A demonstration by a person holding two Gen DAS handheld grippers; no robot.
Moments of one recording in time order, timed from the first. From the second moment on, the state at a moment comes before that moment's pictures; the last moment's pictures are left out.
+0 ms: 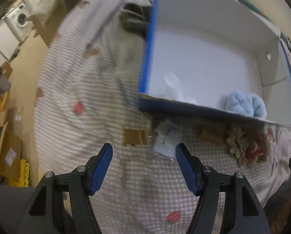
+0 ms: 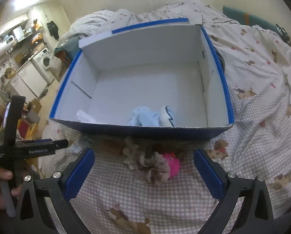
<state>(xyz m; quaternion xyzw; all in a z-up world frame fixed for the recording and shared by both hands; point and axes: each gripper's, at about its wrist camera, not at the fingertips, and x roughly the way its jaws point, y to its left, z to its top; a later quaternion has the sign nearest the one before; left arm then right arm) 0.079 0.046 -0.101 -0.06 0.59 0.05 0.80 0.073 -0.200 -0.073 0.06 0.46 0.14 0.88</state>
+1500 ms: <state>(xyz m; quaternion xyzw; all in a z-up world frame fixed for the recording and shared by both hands) 0.064 0.021 -0.092 -0.03 0.58 -0.02 0.82 0.112 -0.216 -0.145 0.18 0.61 0.12 0.76</state>
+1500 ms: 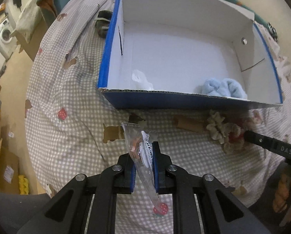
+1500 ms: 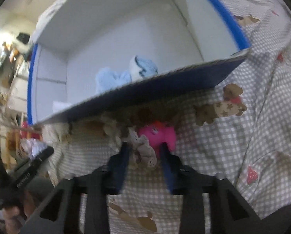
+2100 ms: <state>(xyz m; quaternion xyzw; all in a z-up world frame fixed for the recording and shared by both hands) 0.062 0.020 -0.095 -0.03 0.58 -0.01 0.82 0.093 -0.178 -0.098 0.17 0.53 0.21 0.80</state>
